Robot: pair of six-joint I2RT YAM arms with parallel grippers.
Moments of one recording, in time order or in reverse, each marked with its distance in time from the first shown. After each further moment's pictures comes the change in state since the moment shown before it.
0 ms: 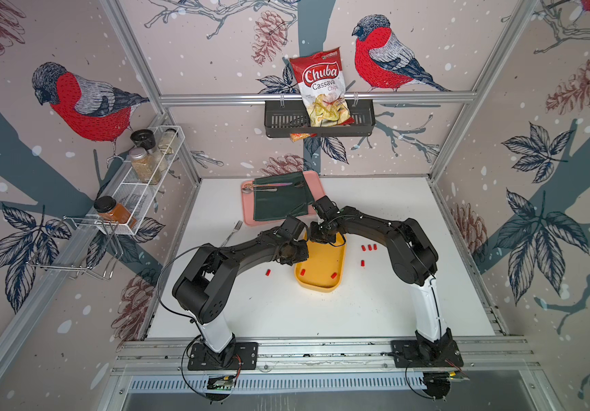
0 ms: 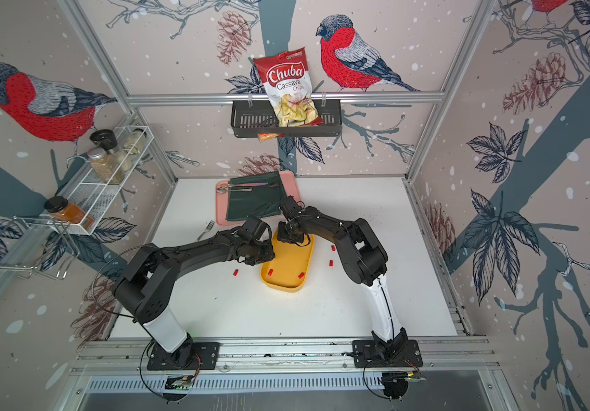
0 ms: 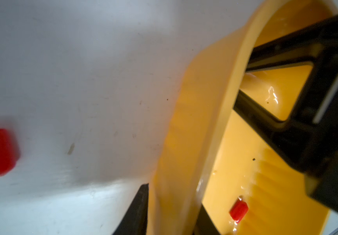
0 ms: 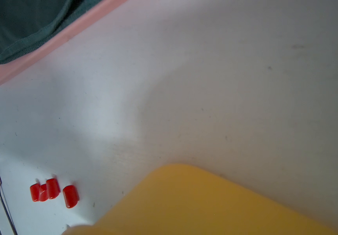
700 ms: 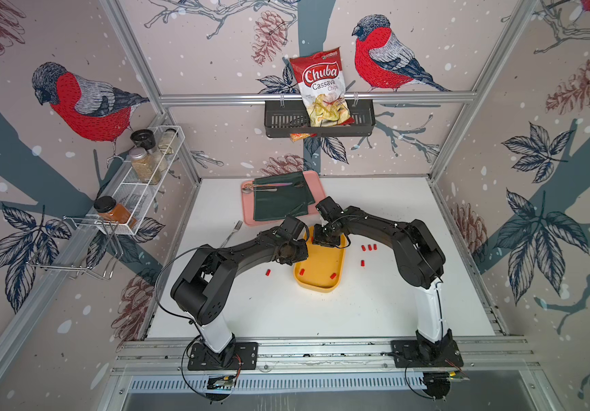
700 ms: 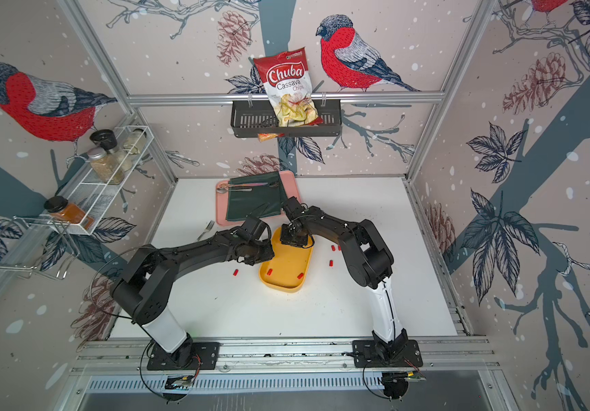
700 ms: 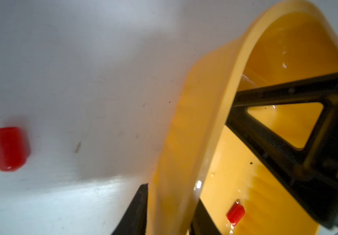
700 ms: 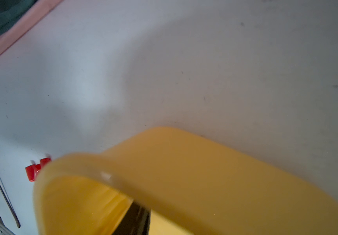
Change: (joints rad) left arm 0.001 -0.013 -0.004 -0.002 -0.006 -0.014; right arm -0.003 -0.059 -0.048 -0.056 -0.021 -0.007
